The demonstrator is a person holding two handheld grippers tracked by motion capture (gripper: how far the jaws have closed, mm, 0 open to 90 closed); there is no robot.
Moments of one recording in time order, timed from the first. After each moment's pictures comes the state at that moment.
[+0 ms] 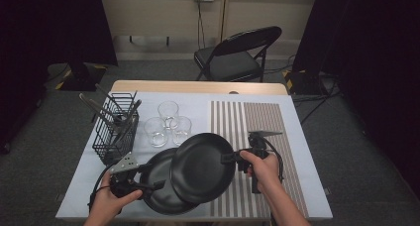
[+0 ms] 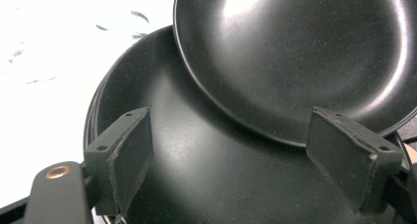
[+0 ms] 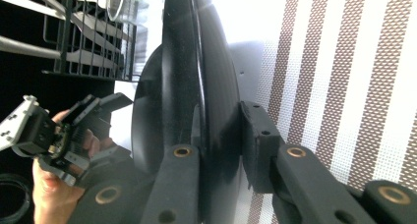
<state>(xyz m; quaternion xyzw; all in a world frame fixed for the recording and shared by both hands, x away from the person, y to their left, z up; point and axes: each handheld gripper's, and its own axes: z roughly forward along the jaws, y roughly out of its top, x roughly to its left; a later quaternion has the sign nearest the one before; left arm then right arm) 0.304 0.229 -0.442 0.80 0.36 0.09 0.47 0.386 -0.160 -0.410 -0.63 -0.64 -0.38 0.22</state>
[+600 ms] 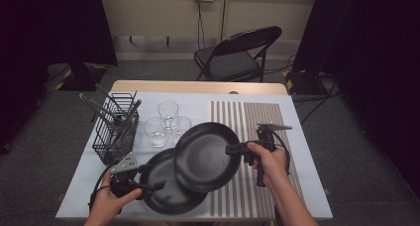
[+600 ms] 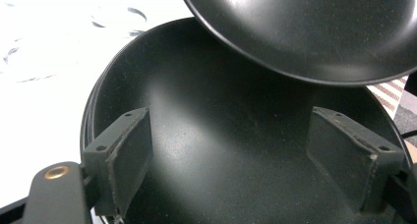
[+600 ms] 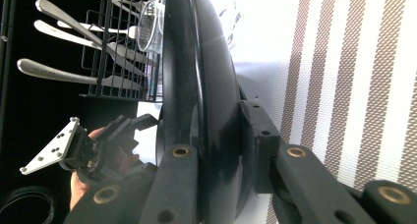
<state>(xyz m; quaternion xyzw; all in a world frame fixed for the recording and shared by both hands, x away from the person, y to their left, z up) 0.305 0.228 -0.443 0.80 0.36 0.08 0.47 0.393 -0.176 -0.390 -0.63 -0.62 -0.42 0.22</state>
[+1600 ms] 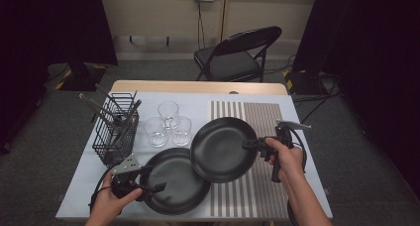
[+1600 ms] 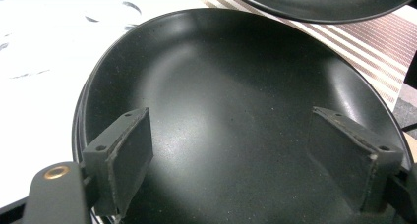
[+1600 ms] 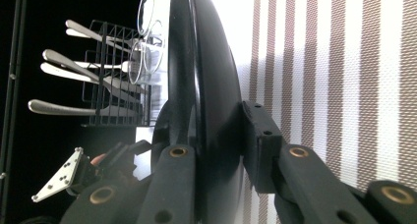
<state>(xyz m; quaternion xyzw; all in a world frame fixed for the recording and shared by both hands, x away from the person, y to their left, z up) 0.303 0.225 -0.444 0.81 0.36 0.08 0.46 0.401 -0.224 -0.390 -0.66 -0.57 -0.44 0.21</state>
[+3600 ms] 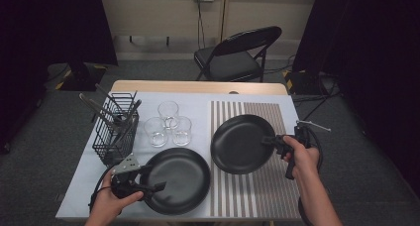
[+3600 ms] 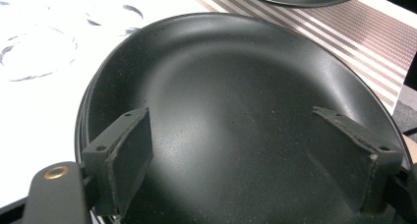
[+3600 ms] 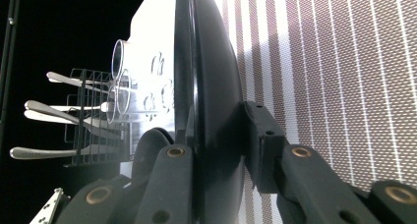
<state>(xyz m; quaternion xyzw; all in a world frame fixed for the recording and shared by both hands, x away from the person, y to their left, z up) 0.303 0.226 -0.444 0.81 0.36 0.09 0.46 0.408 -0.275 -0.401 -0.70 -0.53 -0.44 0.16</state>
